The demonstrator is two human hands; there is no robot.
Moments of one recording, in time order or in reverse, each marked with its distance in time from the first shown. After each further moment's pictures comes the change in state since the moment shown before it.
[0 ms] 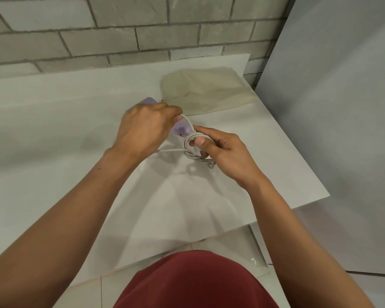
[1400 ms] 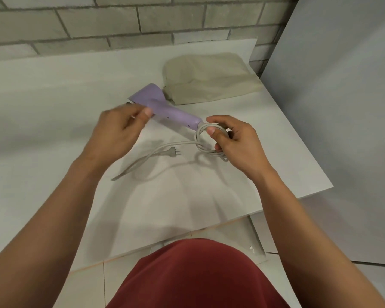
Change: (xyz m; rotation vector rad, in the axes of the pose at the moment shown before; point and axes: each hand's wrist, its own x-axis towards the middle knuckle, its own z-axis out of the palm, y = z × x) left_hand -0.050 -0.048 0.006 -0.594 -0.051 -0.357; right_hand -0.003 0.011 -0.004 -0.104 0.155 0.045
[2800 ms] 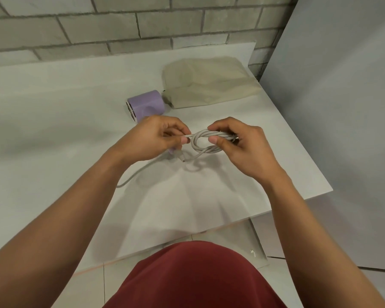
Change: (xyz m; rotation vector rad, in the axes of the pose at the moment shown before) left_hand 0.016 0.038 0.036 -0.235 -0.465 -0.048; right_hand -0.003 0.003 -0.025 -0.163 -0.049 -0.268
